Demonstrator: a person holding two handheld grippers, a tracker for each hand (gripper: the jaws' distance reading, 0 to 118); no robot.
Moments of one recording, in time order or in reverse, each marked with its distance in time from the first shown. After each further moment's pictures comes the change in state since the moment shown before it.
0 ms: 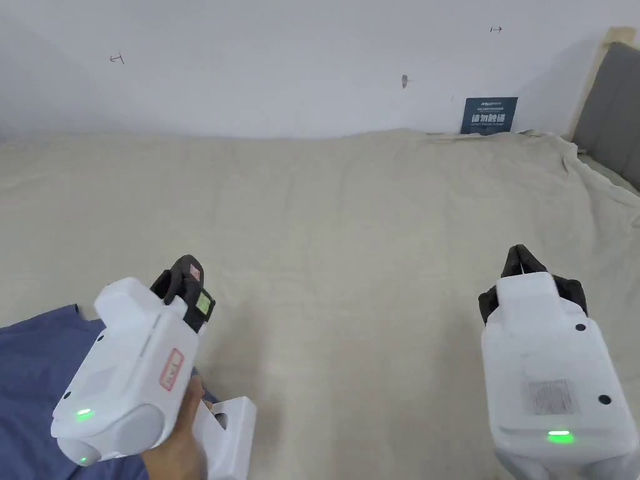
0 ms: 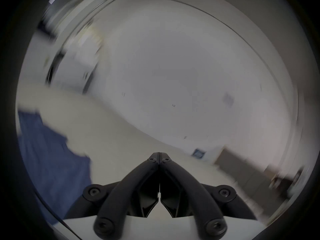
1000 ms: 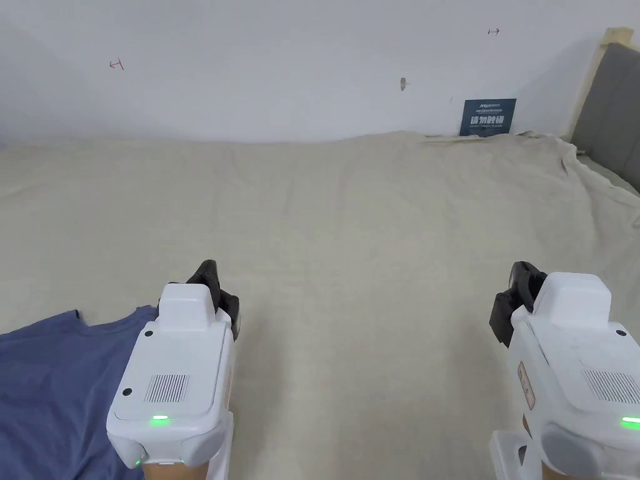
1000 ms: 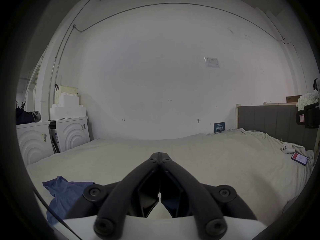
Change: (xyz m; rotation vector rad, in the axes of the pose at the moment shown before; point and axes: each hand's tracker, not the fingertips) left arm 0.028 -0.025 0.000 0.012 0.037 -0.383; right arm 0.022 -0.029 -0.004 -0.101 0.091 -0.343
